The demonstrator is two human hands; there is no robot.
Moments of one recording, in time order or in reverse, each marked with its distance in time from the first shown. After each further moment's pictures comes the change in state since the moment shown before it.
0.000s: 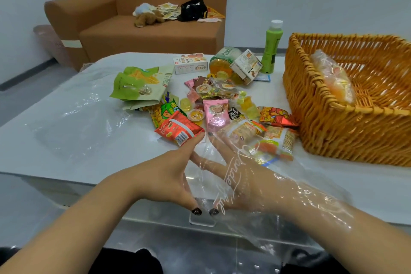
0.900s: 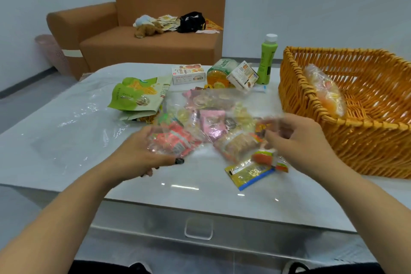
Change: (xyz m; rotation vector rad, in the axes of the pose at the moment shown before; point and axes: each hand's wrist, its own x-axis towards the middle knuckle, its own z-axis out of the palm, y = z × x) left_hand 0.007 -0.017 -0.039 -0.315 0.527 -0.148; right_hand -0.025 0.057 -0.063 0.293 0.744 0.463
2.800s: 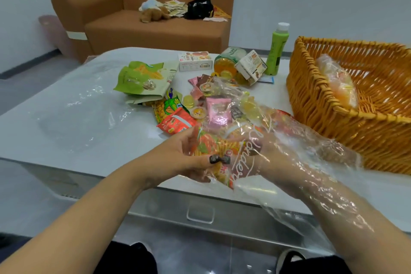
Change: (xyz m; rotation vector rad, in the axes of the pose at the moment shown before) left_hand -0.026 0.010 0.045 -0.491 -0.420 0.117; right_hand -0.035 -0.035 0.039 0.470 -0.544 0.139
